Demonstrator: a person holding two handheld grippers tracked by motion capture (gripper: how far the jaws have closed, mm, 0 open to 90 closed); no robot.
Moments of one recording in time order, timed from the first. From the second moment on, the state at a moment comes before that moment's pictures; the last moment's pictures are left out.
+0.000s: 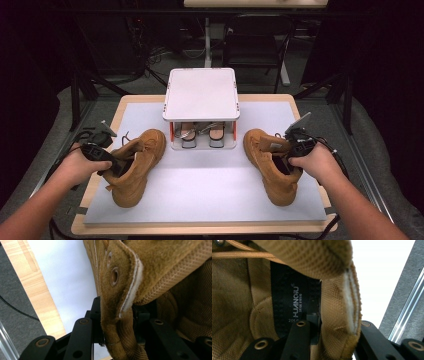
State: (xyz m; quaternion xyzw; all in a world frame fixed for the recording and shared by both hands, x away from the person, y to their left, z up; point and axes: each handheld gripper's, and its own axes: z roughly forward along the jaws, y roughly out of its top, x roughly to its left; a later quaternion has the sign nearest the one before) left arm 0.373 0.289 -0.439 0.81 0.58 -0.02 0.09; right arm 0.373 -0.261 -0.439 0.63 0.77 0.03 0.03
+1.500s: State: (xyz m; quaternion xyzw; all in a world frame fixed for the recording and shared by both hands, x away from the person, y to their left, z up) left arm 0.384 0.293 -0.439 0.81 0.58 -0.06 0.08; right arm 0.377 -0.262 -0.437 0.63 0.77 0.03 0.00
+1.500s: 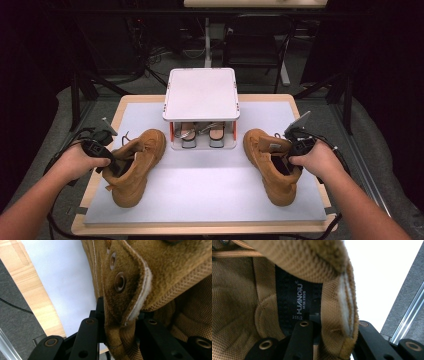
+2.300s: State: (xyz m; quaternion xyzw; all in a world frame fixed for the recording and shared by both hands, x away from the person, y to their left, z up) left arm 0.383 0.301 -0.440 0.80 0.58 -0.07 0.10; right arm 0.376 -0.266 -0.436 0.63 0.78 0.05 -0.01
